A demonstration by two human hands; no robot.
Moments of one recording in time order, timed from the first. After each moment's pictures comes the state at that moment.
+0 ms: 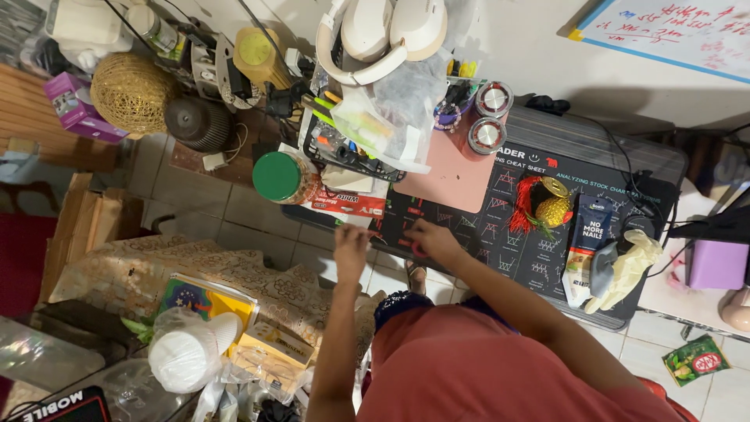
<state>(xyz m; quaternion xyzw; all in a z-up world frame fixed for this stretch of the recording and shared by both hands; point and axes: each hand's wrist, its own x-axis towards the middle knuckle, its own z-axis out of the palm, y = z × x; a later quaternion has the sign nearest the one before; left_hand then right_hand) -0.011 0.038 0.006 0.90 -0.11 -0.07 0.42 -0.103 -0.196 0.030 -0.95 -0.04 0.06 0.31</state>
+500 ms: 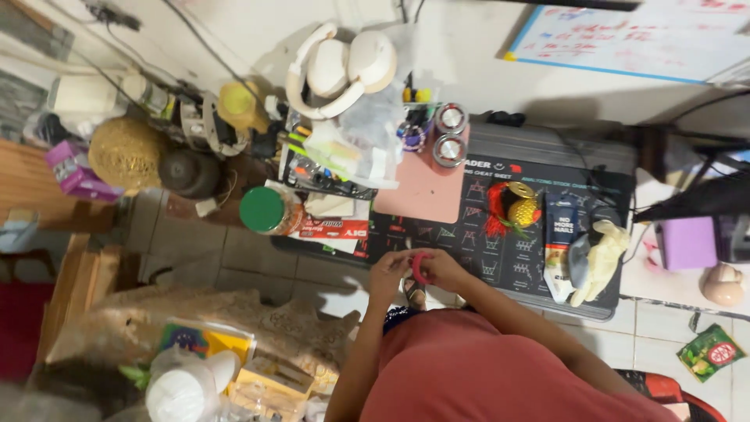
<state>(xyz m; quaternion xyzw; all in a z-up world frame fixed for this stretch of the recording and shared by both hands) -0.076 -0.040 0.026 0.71 -0.15 -0.25 0.64 -0.161 -0.211 0.021 -0.54 0.23 0.14 0.80</state>
